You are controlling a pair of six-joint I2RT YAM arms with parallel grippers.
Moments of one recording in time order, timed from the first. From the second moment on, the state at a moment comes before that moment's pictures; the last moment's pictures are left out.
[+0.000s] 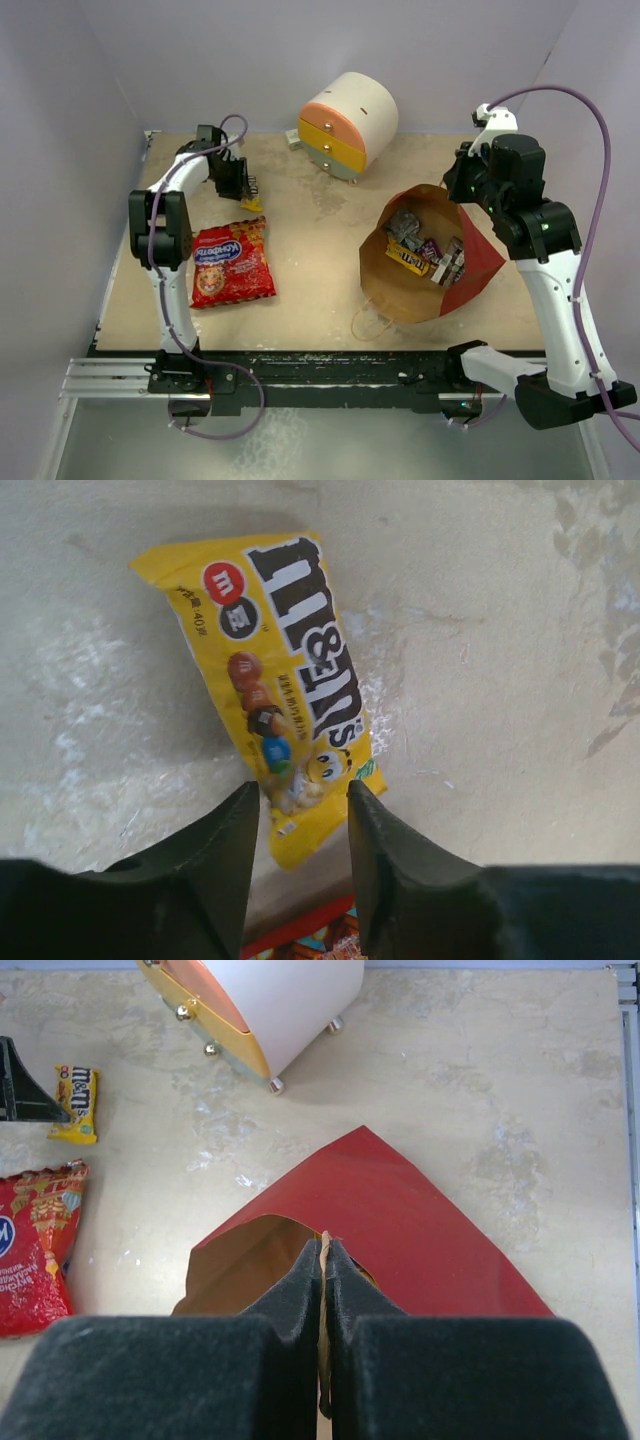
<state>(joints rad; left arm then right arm) -0.04 2.20 1.76 -0.63 0.35 -0.10 0.25 1.12 1.57 -0.88 0.11 0.17</state>
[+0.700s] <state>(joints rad) -0.49 1.19 1.08 -0.50 0.32 -0.52 0.25 1.12 1.55 -0.87 0.05 0.21</state>
